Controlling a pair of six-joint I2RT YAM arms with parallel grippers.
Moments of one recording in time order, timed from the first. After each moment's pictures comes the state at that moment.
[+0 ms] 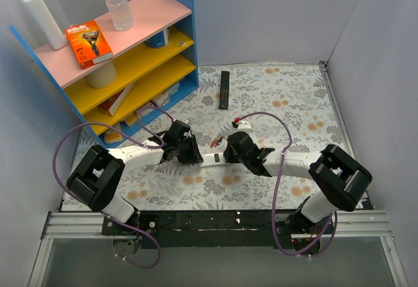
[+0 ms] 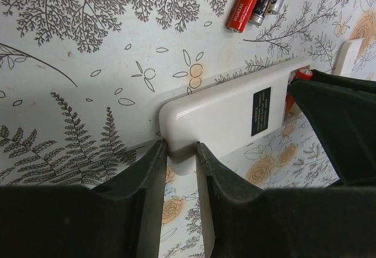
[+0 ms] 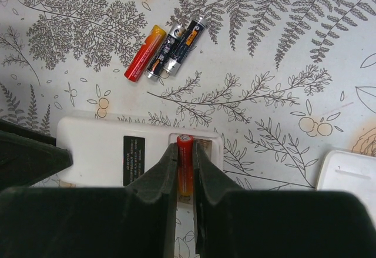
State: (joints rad) left arm -0.63 1.52 0.72 -0.13 0.17 -0.78; right arm 0.89 1.52 0.63 0.17 0.28 0.67
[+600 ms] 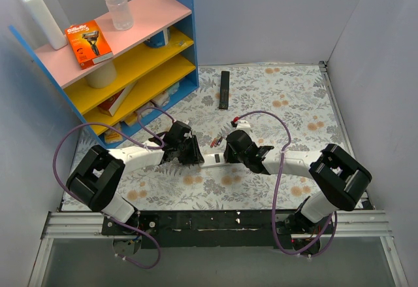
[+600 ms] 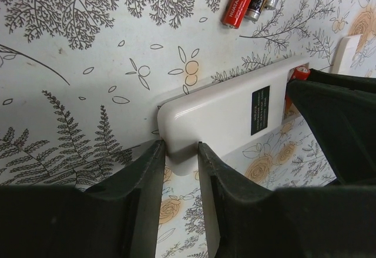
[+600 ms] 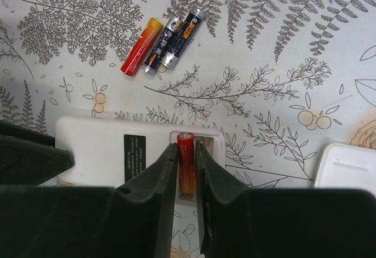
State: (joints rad) left arm -0.64 1.52 0.72 -0.11 0.17 -0.78; right arm 0.89 1.53 0.68 0.08 0.27 0.69
